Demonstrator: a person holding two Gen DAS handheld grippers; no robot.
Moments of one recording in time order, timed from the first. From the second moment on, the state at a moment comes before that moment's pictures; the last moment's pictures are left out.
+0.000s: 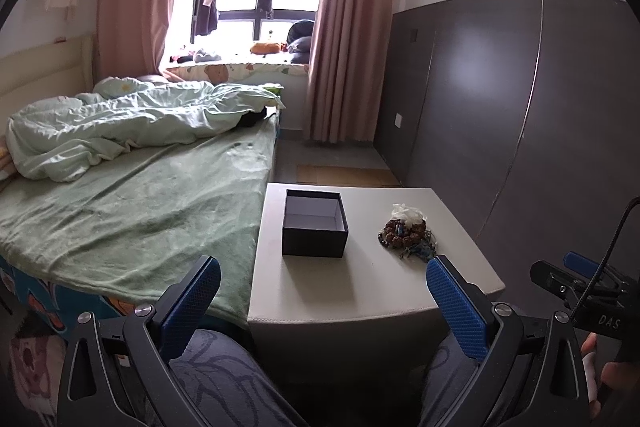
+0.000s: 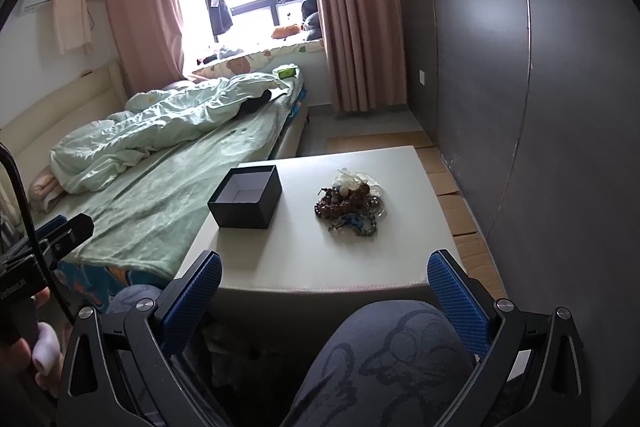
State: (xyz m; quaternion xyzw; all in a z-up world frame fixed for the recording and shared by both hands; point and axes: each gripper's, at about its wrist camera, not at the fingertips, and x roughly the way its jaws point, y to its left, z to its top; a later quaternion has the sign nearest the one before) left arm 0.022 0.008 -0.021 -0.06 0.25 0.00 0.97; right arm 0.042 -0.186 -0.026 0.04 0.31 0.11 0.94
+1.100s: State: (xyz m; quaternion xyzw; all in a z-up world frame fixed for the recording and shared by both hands) left arm -0.009 0.002 -0.011 -0.04 0.23 0.00 0.97; right arm 0.022 -0.207 -0.010 0.05 0.29 0.11 0.95
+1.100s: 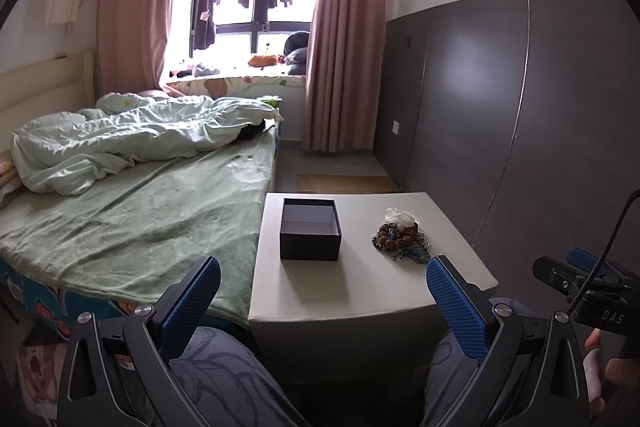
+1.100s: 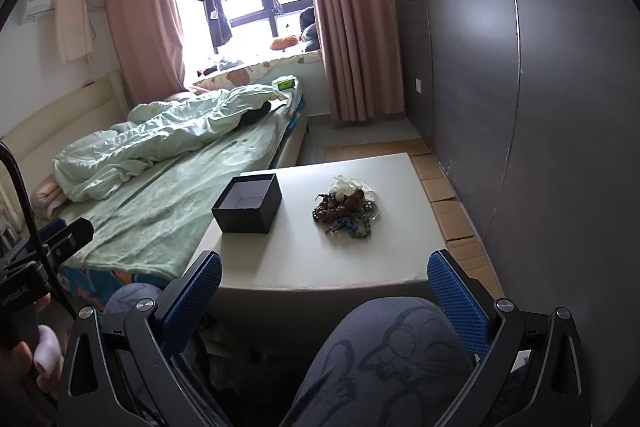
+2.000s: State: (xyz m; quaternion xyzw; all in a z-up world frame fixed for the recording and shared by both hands) left arm 0.026 -0.029 -0.010 -0.03 0.27 -0.04 0.96; right arm 0.038 -0.223 -0.014 0.07 0.30 0.14 0.94
